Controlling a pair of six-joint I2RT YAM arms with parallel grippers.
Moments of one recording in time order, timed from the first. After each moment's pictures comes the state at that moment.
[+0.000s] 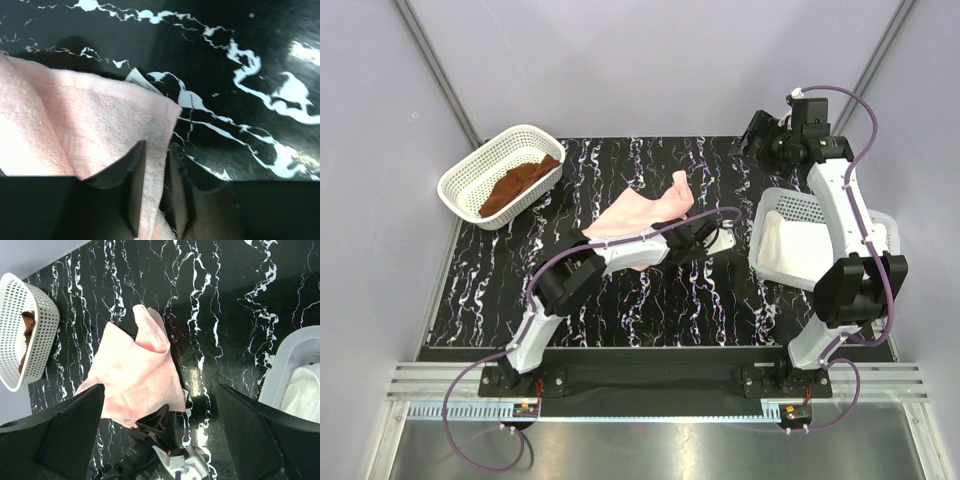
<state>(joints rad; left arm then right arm) -0.95 2.17 1.59 -0.38 -0.19 0.45 0.05 1.70 1.73 -0.73 -0.25 0.48</state>
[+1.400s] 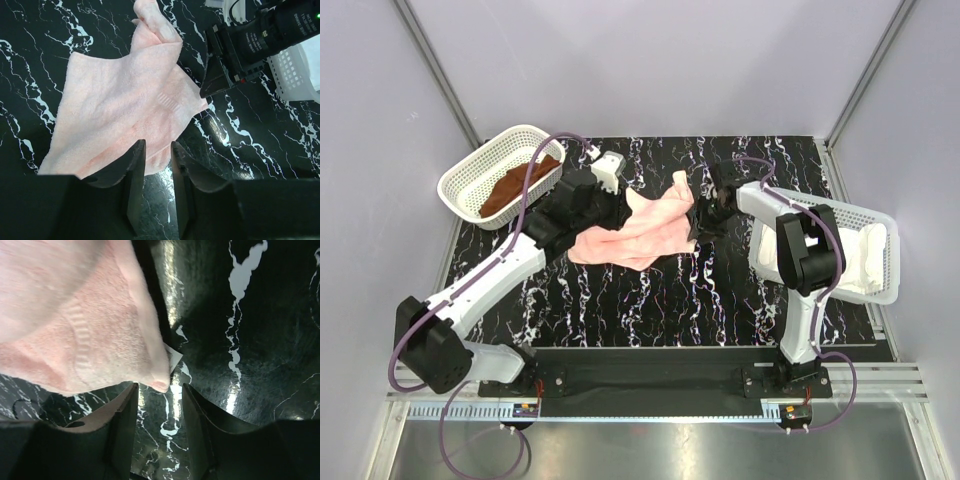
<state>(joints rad) -0.61 1.32 1.14 -0.28 0.05 -0.19 0.31 2.01 1.45 -0.65 -0.30 0.44</state>
